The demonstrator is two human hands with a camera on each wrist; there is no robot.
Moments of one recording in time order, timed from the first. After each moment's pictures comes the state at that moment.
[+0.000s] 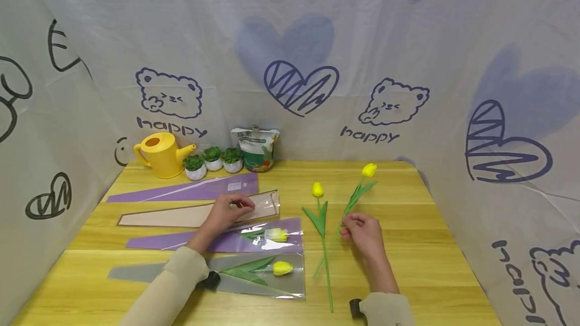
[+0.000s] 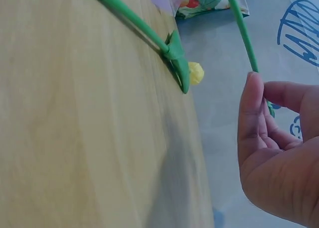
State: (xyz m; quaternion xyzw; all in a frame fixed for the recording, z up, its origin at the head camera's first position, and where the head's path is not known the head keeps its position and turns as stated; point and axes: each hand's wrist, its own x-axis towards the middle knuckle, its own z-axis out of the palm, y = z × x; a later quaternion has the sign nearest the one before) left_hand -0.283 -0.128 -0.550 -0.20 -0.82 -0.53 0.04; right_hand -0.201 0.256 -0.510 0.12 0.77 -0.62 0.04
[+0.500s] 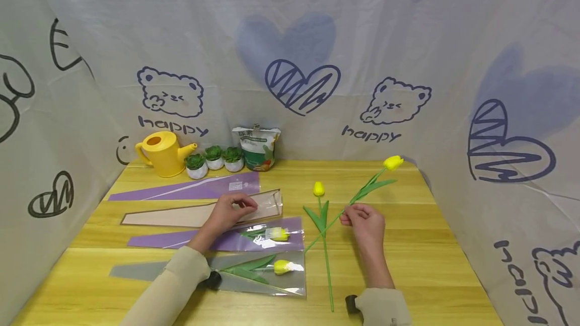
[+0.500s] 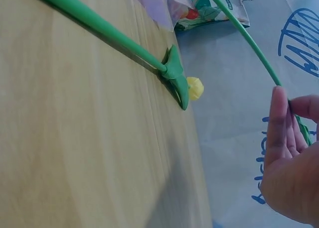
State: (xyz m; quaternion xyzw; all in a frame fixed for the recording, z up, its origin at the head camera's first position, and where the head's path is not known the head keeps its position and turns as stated) left_hand -0.277 -0.122 -0.545 -0.20 -0.82 -0.54 0.03; right_hand -0.210 0.241 -0.503 0.14 0.71 -0.69 -0.09
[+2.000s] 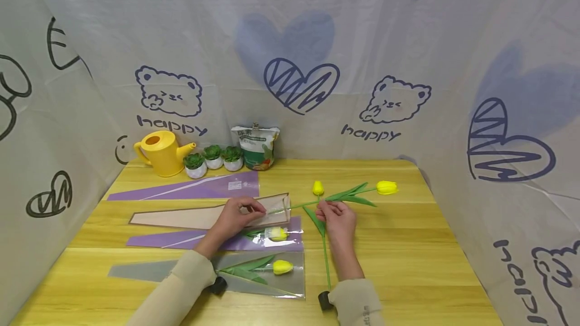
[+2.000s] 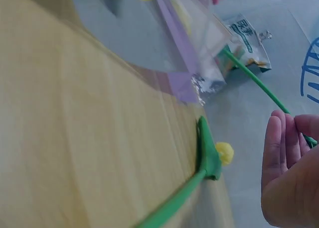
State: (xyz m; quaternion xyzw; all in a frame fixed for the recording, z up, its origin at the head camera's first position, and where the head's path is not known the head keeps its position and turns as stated) left_hand -0.266 -0.100 -0.551 -0.24 -0.80 -0.55 0.04; right_hand -0.226 0.183 -0.519 0.15 0.63 -0.76 -0.09
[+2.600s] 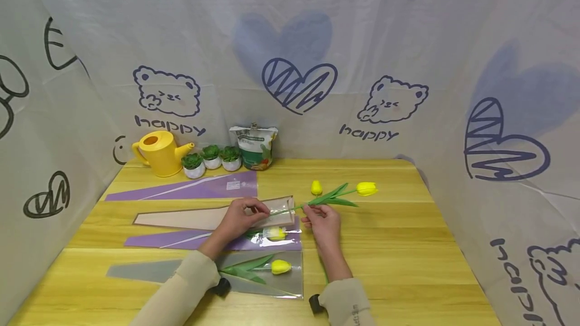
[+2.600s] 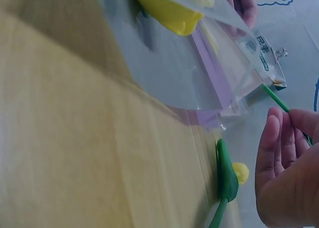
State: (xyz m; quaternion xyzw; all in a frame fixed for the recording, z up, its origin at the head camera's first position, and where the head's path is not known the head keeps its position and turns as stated) left_hand -0.247 -0.080 -0.524 -0.24 -0.80 -0.54 0.06; right_hand -0.225 0.158 -0.528 0.12 0.66 -0.74 -0.06
